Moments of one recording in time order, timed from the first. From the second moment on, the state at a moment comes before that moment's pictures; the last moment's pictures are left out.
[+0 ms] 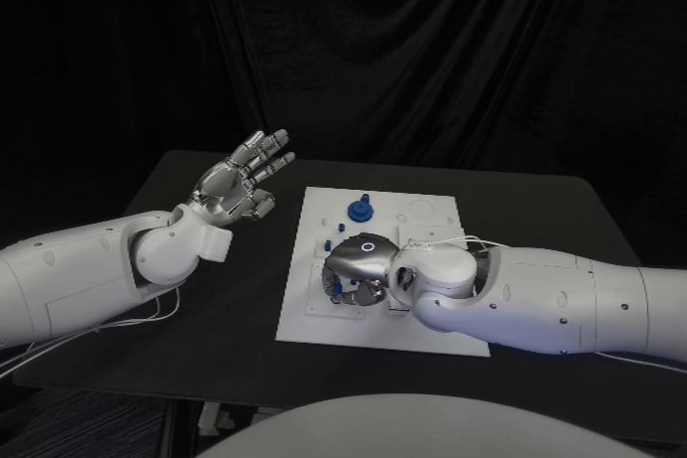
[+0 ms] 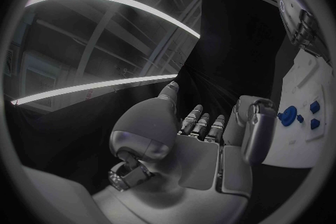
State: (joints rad) left arm 1.18 -0.88 -0.21 1.37 0.22 0.37 0.58; left_hand 1.11 0.29 -0.16 0.02 0.36 0.23 0.08 0.04 0.03 0.03 0.05 0.02 0.01 0.00 0.16 0.00 0.00 0.01 1.47 0.19 1.57 1.31; right arm 1.12 -0.55 -0.24 1.56 -1.75 -0.24 -0.09; right_hand 1.54 -0.13 0.31 0.09 0.34 1.03 0.12 0.25 0.31 1.08 0.10 0.34 0.15 1.47 -0.03 1.35 1.23 0.13 1.38 0.08 0.92 1.31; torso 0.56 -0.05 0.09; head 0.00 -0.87
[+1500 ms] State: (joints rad) left arm 1.18 -0.88 -0.21 1.36 0.22 0.37 0.57; left_hand 1.11 0.29 -0.16 0.01 0.36 0.23 0.08 0.05 0.03 0.03 0.05 0.02 0.01 0.00 0.16 0.00 0.00 0.01 1.47 0.18 1.57 1.31; right arm 1.11 -0.54 -0.24 1.54 -1.75 -0.22 -0.09; right_hand 1.48 -0.15 0.29 0.12 0.19 0.82 0.13 0.12 0.27 0.95 0.12 0.22 0.13 1.42 0.03 1.28 1.14 0.13 1.31 0.12 0.76 1.31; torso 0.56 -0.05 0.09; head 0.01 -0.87
